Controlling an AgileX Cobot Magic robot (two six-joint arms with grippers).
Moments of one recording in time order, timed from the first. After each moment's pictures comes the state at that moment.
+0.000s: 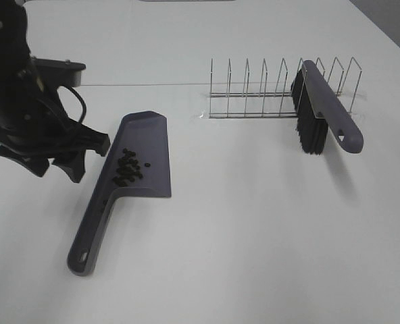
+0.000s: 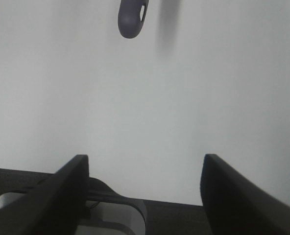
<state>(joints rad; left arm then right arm) -0.41 1.74 -1.15 0.05 0.86 -0.31 0.16 0.93 -1.01 0.08 1.22 0.09</state>
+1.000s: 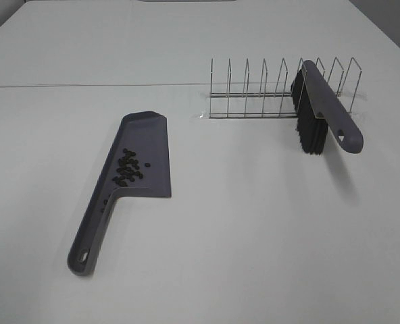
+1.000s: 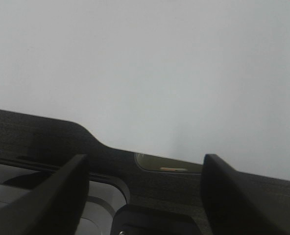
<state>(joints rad) -0.41 0.59 -0.67 0.10 1.13 -0.26 0.16 0.54 -0.59 0.08 1.18 -0.03</state>
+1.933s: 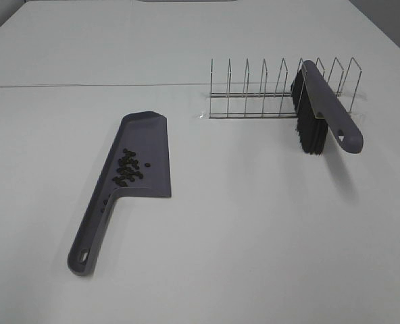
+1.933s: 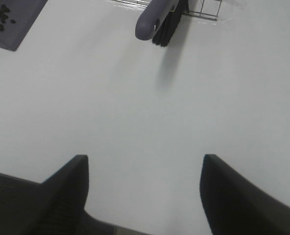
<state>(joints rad) -0.41 0.33 -0.51 -0.12 1.05 0.14 0.16 0.11 -0.51 0.09 1.07 -0.11</state>
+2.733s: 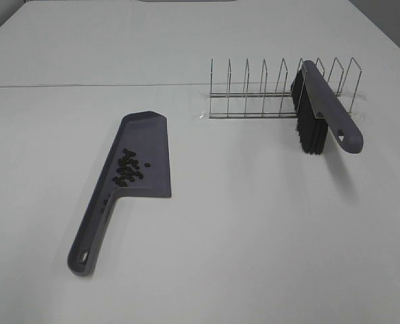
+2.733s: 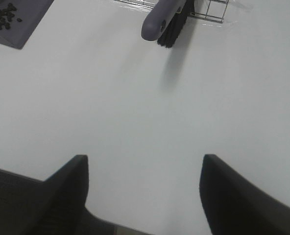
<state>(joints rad) -0.41 0.33 -0.51 -0.14 1.05 0.16 0.16 0.11 -0.51 0.10 1.07 -0.13</state>
